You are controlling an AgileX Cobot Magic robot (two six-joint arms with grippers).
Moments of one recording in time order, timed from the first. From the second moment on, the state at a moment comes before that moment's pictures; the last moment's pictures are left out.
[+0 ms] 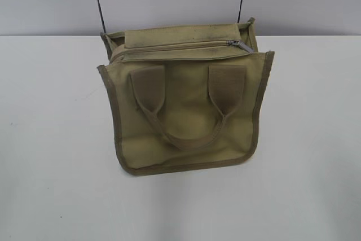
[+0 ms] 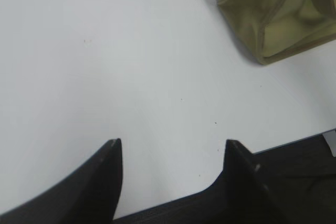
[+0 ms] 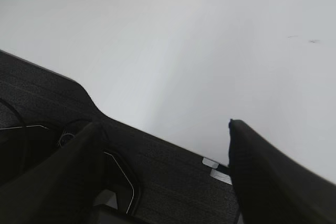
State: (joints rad) left arm -0.35 0.26 -0.55 0.00 1.08 -0.02; right arm 0.46 0.38 -0.47 -0.03 1.09 0.02
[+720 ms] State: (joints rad) left arm -0.35 0.27 -0.54 -0.01 1.05 0.00; right arm 0.46 0.38 -0.47 -0.02 1.09 0.01
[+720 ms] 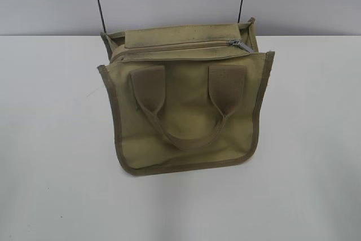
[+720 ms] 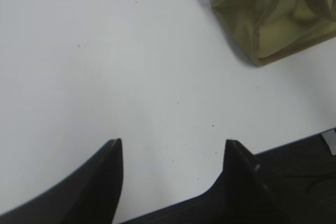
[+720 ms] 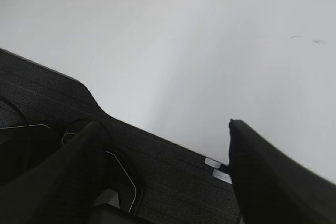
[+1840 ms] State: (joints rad) left arm 0.00 -0.01 -0.54 -0.01 1.05 0.00; right arm -0.05 -0.01 -0.47 0.02 1.10 0.01
